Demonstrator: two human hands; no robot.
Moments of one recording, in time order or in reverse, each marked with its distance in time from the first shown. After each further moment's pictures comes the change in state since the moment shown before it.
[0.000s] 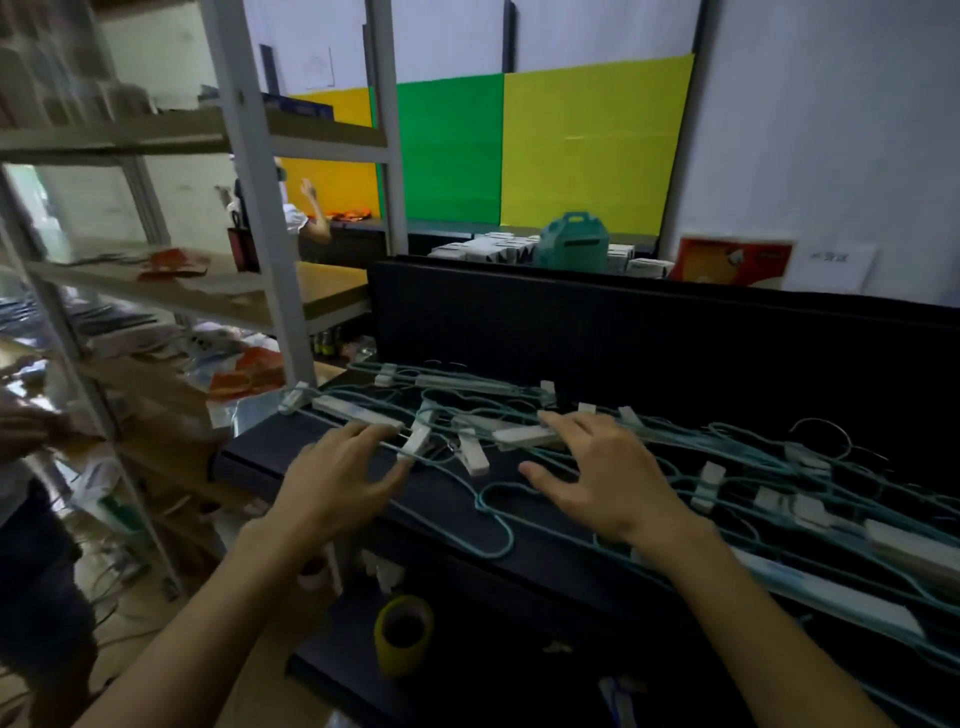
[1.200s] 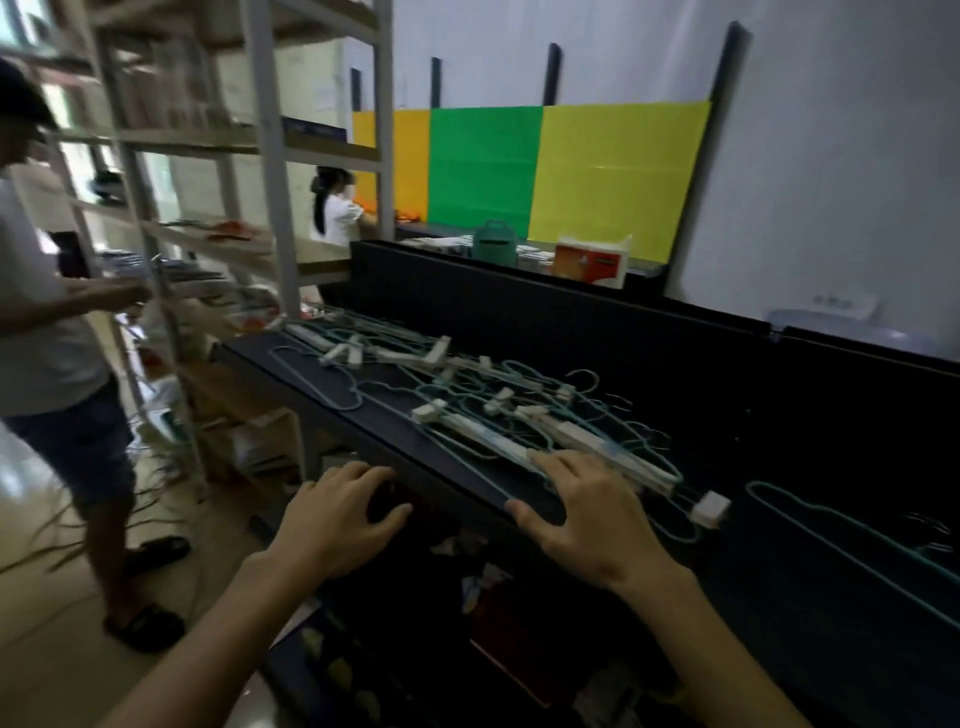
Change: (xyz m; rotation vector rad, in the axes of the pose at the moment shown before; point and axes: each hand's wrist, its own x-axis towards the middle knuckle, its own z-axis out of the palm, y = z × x) left_hand -0.212 0.299 0.038 0.106 -0.055 -0.187; right_hand -0.261 0.176 -0.117 0.020 -0.014 -0.236
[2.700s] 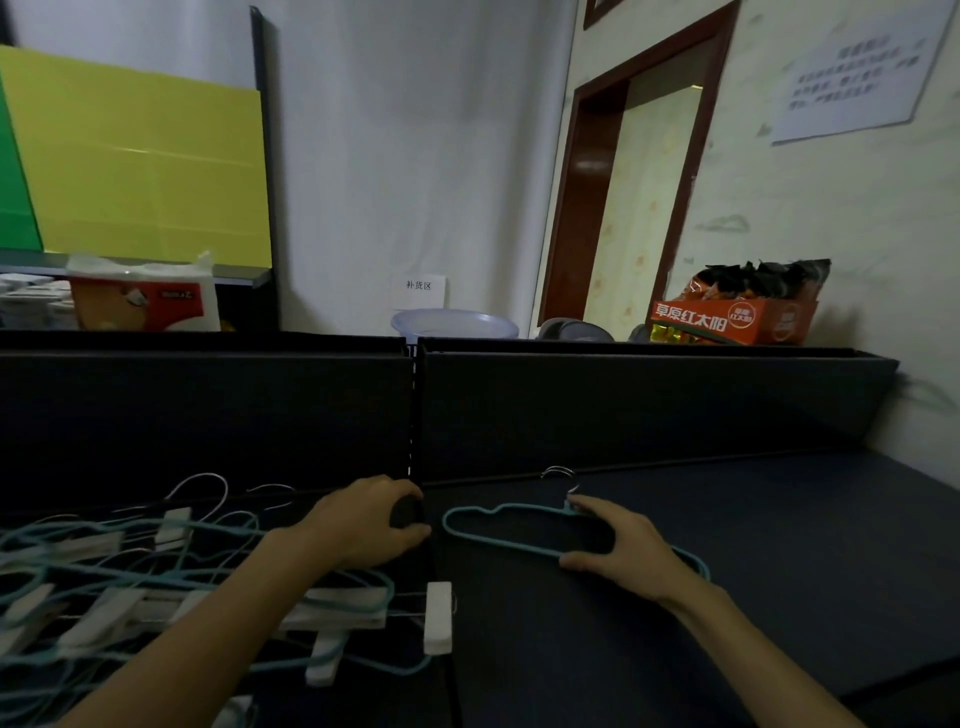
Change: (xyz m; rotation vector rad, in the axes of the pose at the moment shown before) left_hand 0.222 0.310 0.064 -0.234 -0.411 0.917; right_hand -0.146 0.241 -0.068 0.170 0.153 1.030
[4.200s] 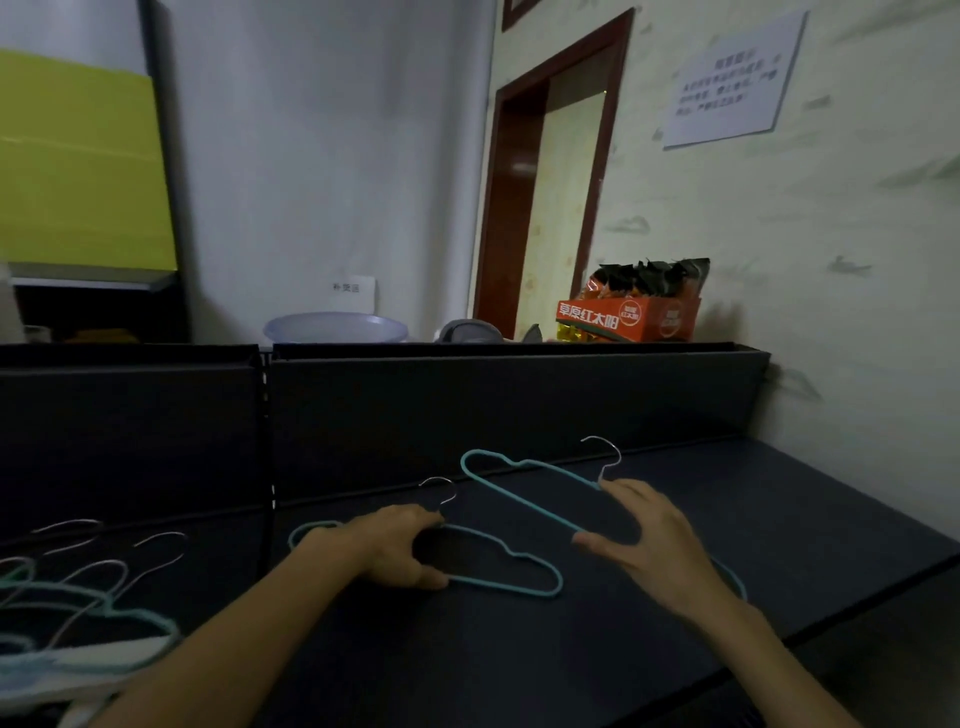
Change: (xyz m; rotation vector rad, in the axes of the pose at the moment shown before) left_hand 0.093 0.134 0.067 0.068 -0.297 0.176; right_hand -0.061 0.086 -0.110 -0.178 0.414 -0.048
